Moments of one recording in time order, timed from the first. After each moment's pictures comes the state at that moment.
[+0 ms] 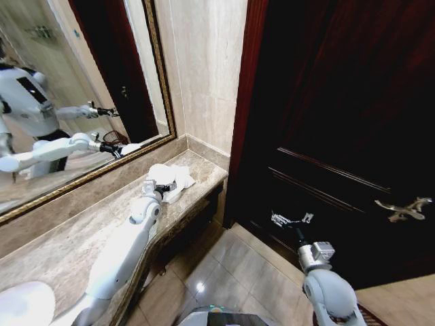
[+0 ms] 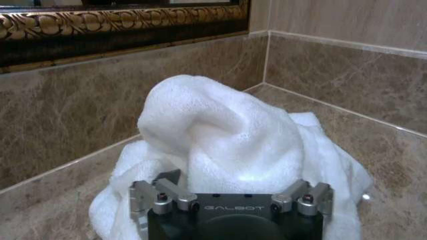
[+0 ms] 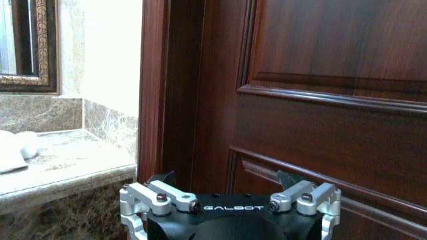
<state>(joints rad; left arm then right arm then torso) 0.90 -1.11 -0.35 -1.71 -0.64 0.57 -0.38 -1.58 1.39 0.64 2.21 0.11 -0.16 -0.03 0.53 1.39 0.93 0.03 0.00</state>
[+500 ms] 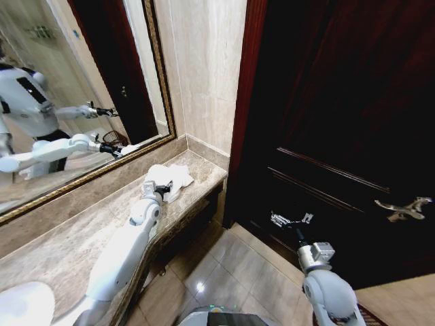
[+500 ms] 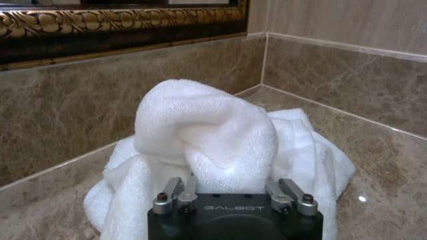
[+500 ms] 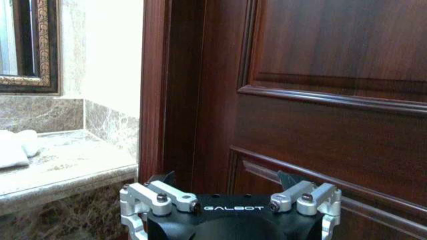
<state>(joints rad) 0.91 -1.10 -0.36 -1.72 -0.64 0.56 -0.37 -1.59 1.39 0.64 2.21 0.11 -0.16 -0.03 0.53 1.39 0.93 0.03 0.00</state>
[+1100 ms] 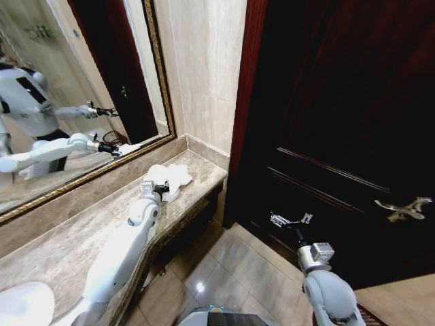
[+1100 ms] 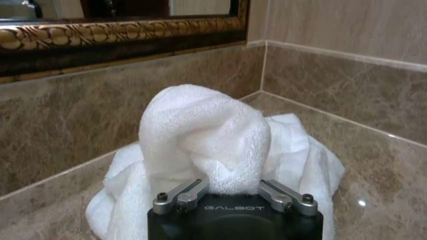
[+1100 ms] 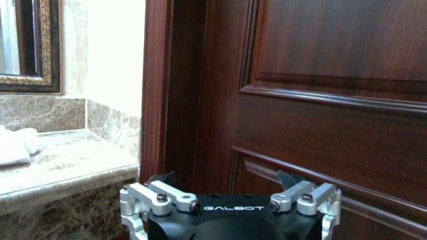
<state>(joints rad) 0.93 -1.09 -0.37 -1.75 -0.64 0.54 -0.37 -1.59 1.39 0.64 2.21 0.11 -0.15 -0.03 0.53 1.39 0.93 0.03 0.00</state>
